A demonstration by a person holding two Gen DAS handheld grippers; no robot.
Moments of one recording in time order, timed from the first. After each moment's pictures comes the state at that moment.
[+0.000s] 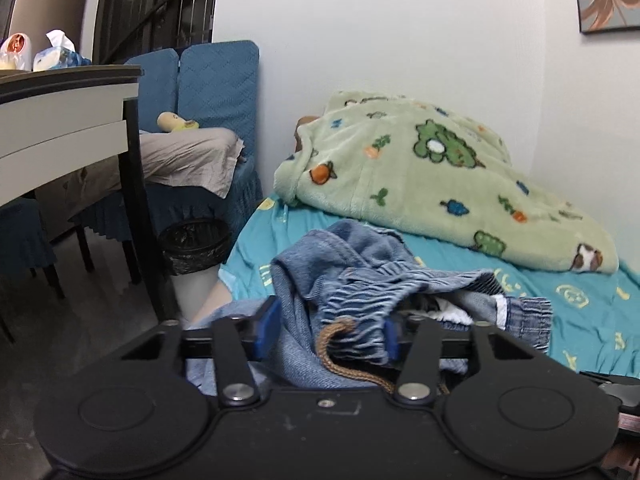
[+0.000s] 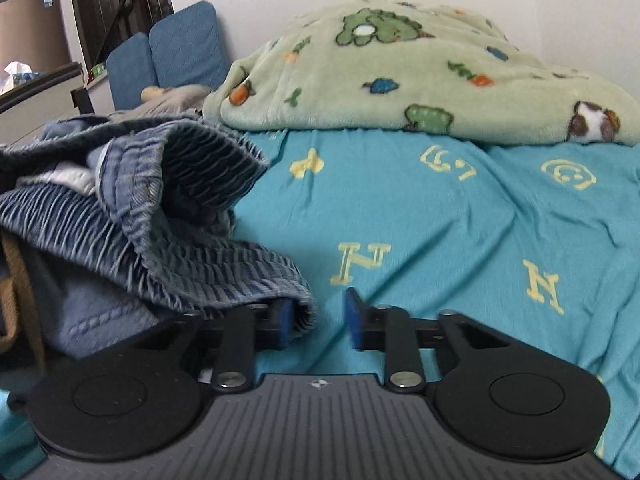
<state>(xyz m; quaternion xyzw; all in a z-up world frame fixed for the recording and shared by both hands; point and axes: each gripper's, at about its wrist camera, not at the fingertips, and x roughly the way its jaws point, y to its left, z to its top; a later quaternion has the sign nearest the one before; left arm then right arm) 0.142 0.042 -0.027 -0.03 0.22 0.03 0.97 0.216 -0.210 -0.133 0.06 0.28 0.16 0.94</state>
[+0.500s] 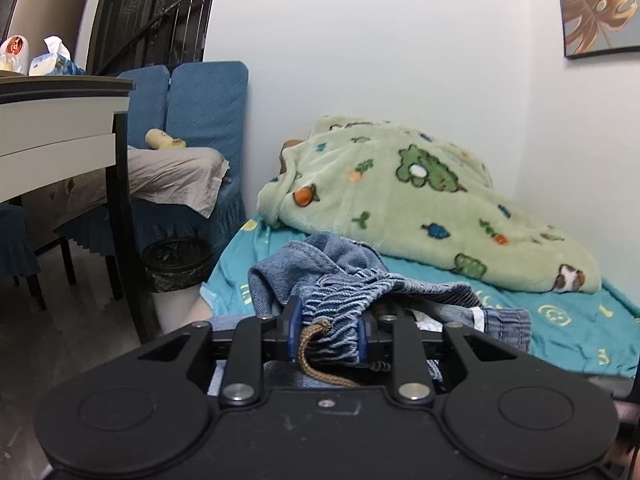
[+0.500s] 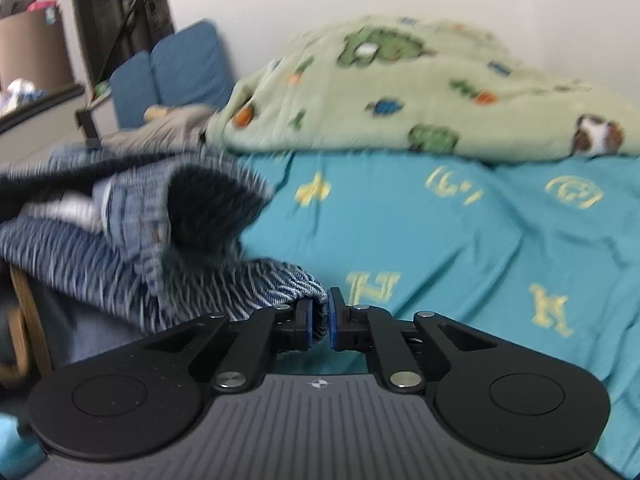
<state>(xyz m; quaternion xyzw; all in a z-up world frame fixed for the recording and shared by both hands) 0.130 0.037 -0.029 -0.04 0.17 0.00 0.98 0.222 -0.212 -0.113 0.08 0.25 0.16 0.95</state>
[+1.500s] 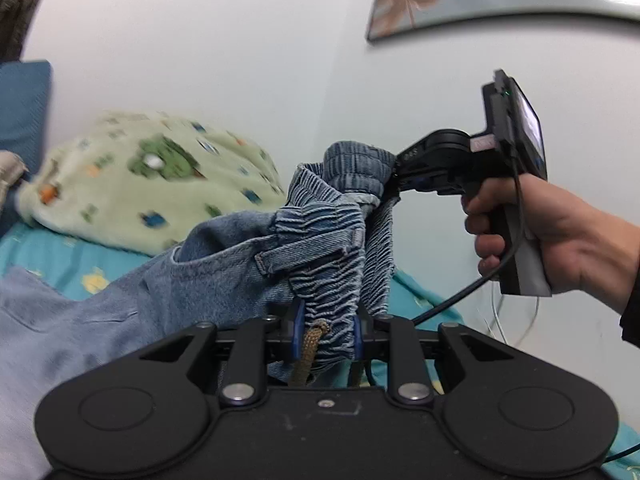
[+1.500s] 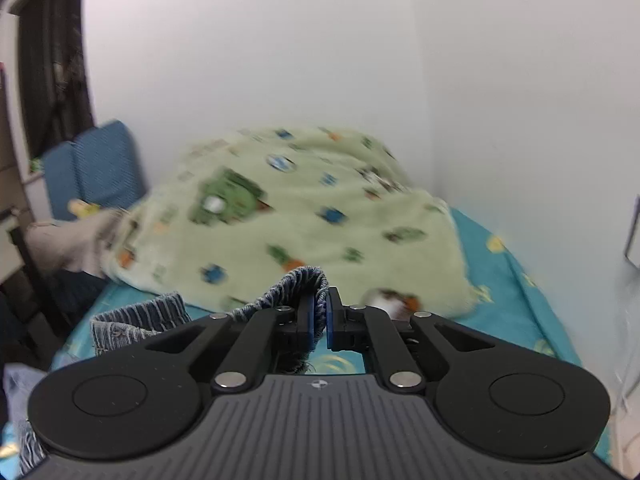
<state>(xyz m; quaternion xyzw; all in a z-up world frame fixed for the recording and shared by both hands) 0.093 -0.256 -0.018 -0.06 0.18 -0.26 0.95 0.263 -0.475 0.049 0.06 0.21 0.06 0.97</state>
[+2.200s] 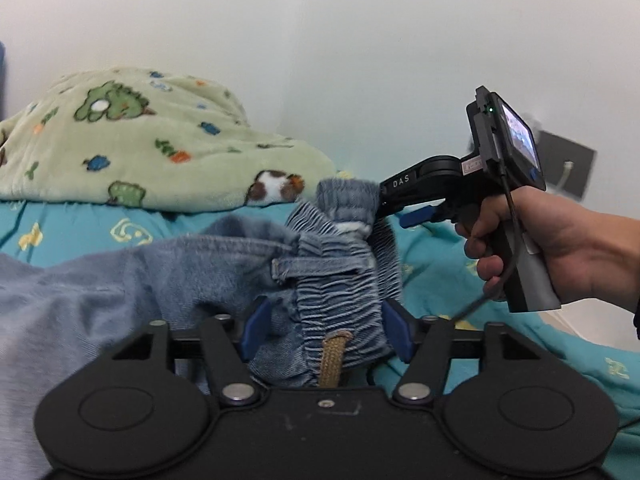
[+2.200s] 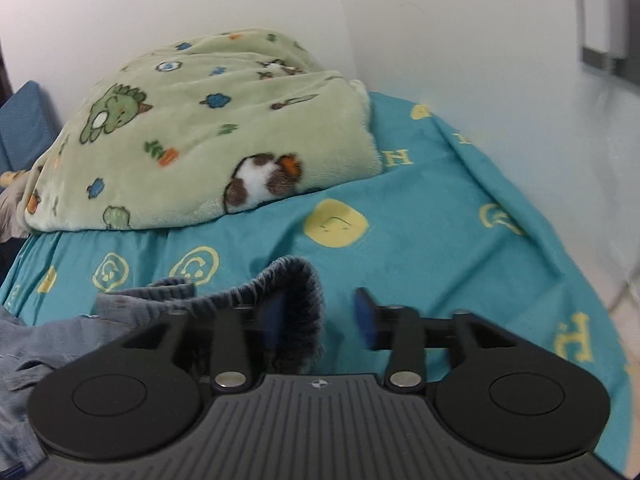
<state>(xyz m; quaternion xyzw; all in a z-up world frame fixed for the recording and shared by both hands) 0.121 -0.316 -0.090 0.00 0.23 -0.29 0.93 0.284 -0.561 -0.080 0.13 0.31 -0.01 0.94</state>
